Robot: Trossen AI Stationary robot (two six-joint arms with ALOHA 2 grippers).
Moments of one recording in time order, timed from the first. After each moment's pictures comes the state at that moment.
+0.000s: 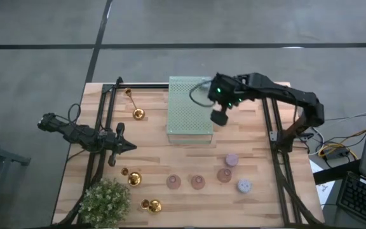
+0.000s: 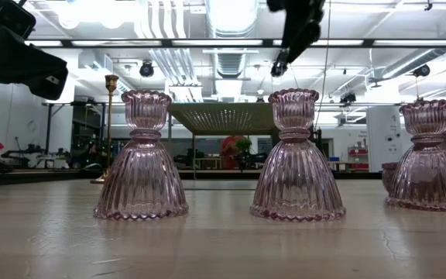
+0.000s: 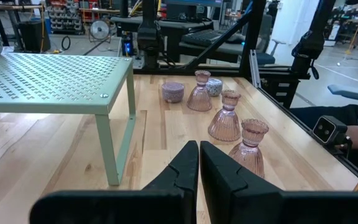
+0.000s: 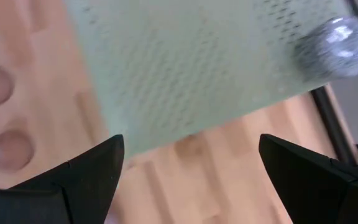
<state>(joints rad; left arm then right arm) -0.40 0.03 0.11 -0.25 -0.28 -0.11 -0.21 1.57 1.71 -1.27 0.08 0.14</state>
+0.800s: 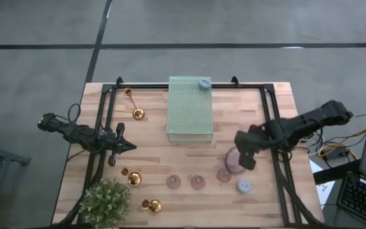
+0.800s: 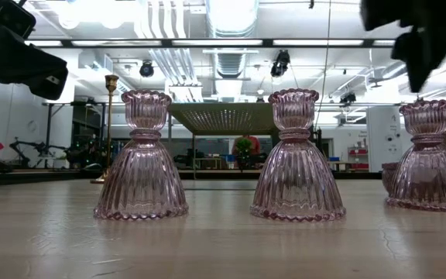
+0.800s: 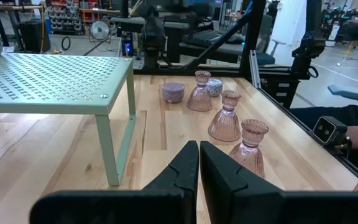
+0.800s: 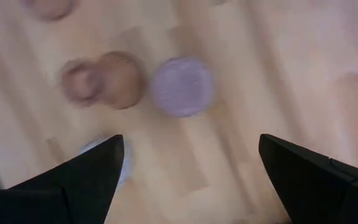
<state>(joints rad) -0.40 0.03 0.11 -0.25 -0.28 -0.11 0.35 1.21 1.03 -1.15 0.03 0.77</state>
